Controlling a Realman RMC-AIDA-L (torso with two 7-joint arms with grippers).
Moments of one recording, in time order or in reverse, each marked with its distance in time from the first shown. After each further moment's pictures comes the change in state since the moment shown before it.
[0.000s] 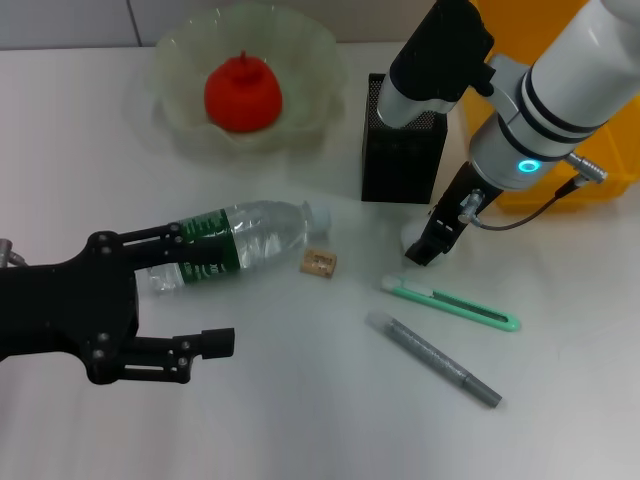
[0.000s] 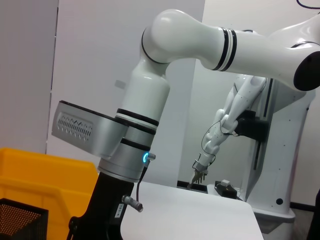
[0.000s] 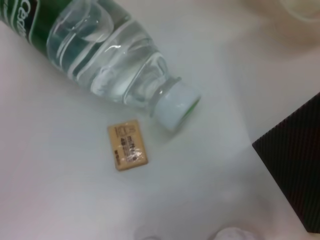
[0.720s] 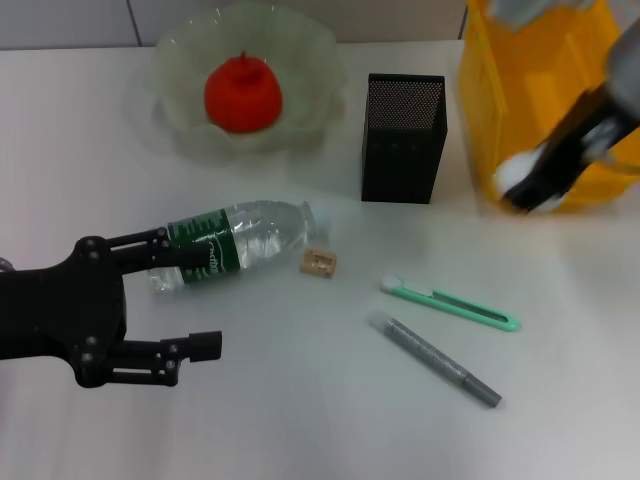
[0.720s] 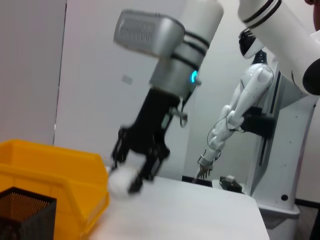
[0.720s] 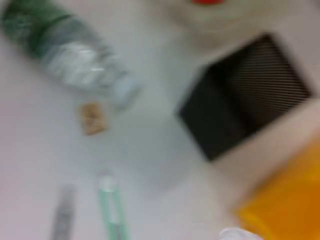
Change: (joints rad) left arm 0.009 0.011 -0.011 -0.005 0.009 0.000 0.002; right arm -0.134 -0.008 0.177 -0.694 -0.187 -0.545 0.103
